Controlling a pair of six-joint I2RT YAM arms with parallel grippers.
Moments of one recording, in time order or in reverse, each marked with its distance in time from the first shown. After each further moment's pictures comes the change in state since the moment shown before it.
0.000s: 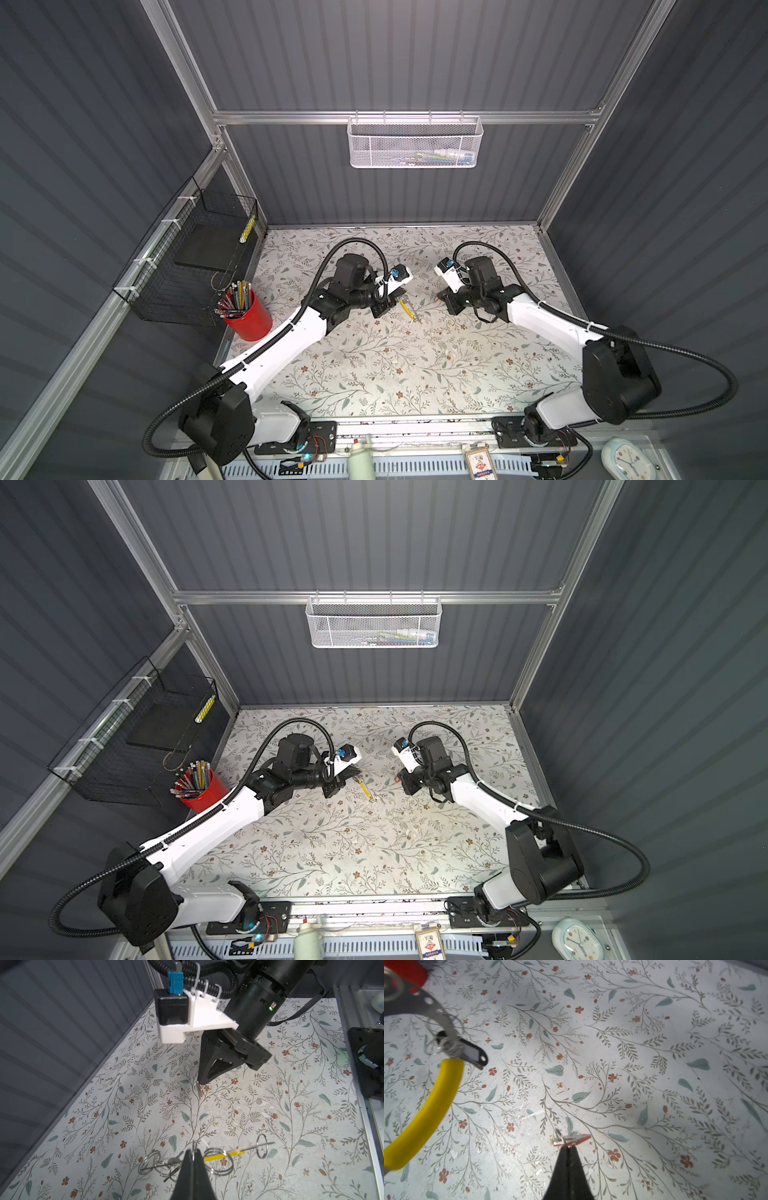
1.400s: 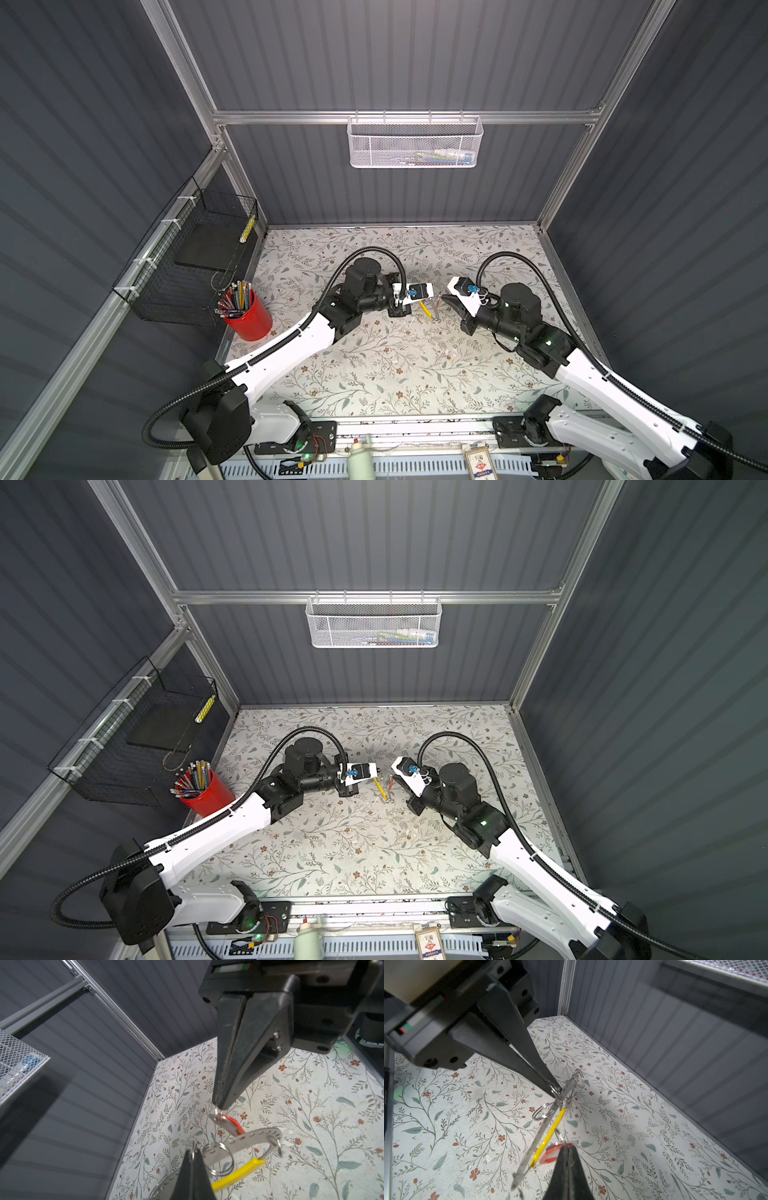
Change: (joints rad) left arm -0.140 0.002 -0.017 0.254 0.019 0.254; right arm 0.185 -0.539 -0.200 0.142 0.095 -0.138
